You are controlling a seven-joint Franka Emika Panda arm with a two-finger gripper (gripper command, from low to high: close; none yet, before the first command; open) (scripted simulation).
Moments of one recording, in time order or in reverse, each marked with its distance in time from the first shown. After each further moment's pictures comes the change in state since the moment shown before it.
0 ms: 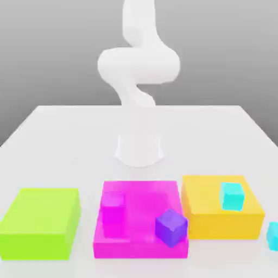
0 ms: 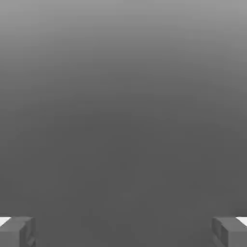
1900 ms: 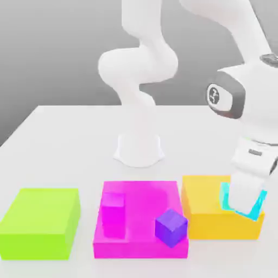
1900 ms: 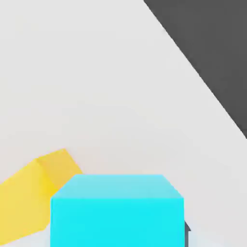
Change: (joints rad) arm 0.181 0.716 0.112 -0.206 0.022 0.187 -0.313
